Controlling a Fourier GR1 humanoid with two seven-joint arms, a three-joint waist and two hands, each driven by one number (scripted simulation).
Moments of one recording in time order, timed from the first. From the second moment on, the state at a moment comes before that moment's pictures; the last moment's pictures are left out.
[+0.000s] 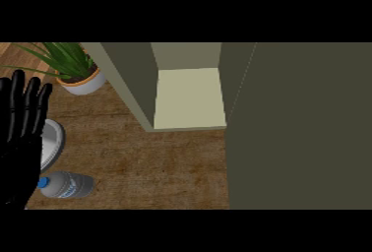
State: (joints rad) left arm -0.04 0.08 0.03 -2.10 0.01 0.00 0.02; right arm 0.00 -0.12 0.01 -2.10 -0.04 0.02 -0.01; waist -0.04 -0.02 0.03
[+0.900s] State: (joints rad) left arm 0.39 0.35 0.34 -2.16 0.66 -0.51 0.08; right arm 0.36 -0.08 0.15 -2.43 -0.14 0.04 0.23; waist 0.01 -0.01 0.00
